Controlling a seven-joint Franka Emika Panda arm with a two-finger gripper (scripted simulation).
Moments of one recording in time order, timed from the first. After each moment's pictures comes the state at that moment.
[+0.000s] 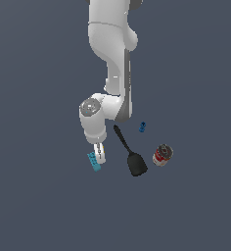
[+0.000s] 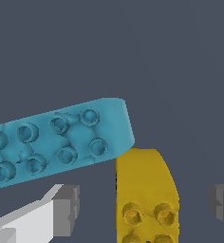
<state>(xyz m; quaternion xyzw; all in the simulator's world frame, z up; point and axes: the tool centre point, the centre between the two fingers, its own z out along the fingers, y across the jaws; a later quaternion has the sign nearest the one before) -0.006 -0.083 0.034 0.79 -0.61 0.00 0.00</state>
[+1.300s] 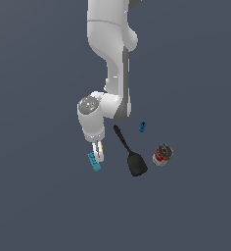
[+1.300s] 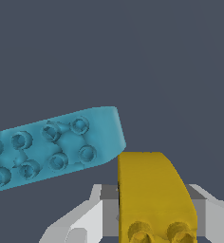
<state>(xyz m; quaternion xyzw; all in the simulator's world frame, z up) -0.011 -0.089 0.038 0.79 -0.61 0.00 0.00</state>
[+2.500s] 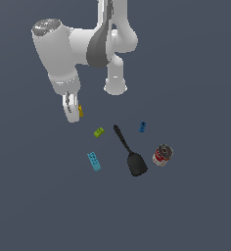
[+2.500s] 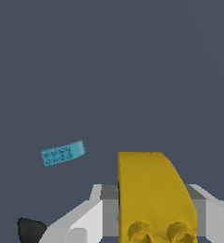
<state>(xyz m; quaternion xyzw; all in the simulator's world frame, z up) -0.071 -0.164 0.232 0.79 -0.62 0.00 0.00</state>
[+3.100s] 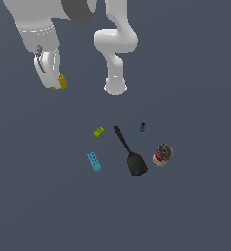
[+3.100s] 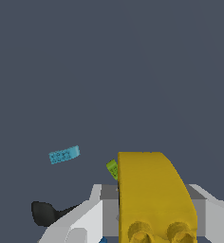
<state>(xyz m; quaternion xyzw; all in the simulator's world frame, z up) -0.104 -0.207 0.347 0.79 -0.62 0.00 0.00</state>
